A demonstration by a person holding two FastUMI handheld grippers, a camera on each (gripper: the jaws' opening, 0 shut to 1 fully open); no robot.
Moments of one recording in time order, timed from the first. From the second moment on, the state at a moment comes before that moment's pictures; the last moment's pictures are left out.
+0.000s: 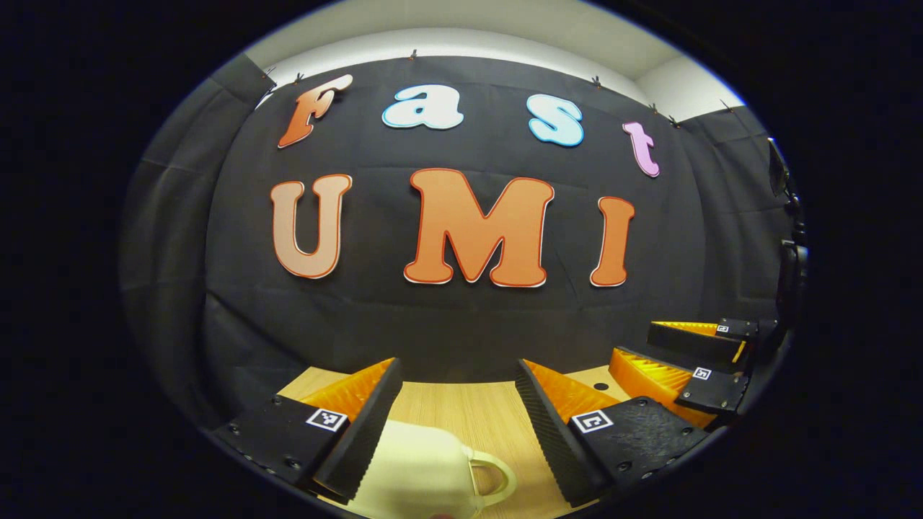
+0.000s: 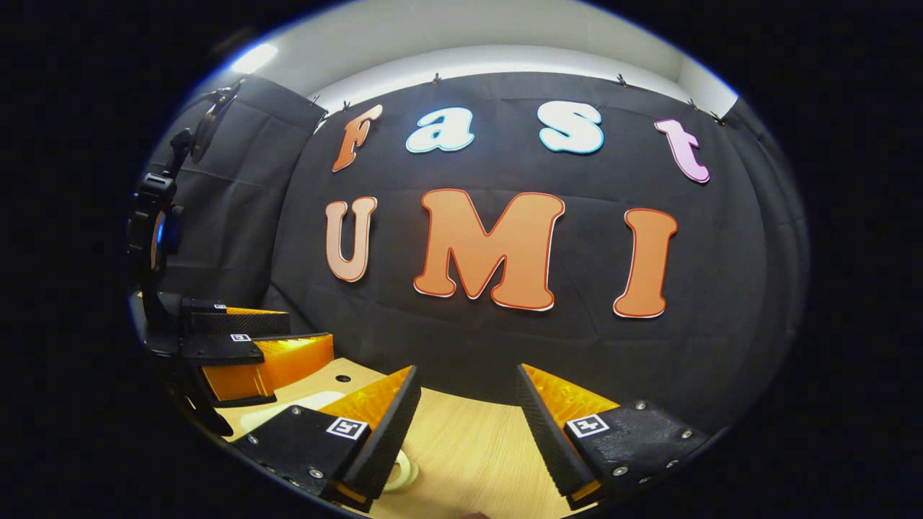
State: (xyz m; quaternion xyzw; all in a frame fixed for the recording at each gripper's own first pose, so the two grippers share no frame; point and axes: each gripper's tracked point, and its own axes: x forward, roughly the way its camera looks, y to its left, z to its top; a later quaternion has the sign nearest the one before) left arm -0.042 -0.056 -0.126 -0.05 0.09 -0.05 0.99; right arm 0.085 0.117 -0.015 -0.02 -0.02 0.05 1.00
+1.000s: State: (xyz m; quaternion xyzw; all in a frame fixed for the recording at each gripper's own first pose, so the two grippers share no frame) left arm -0.047 -0.052 -0.143 -0.02 0.08 -0.08 0.99; right arm 0.081 0.131 -0.014 -0.01 -0.02 0.02 1.00
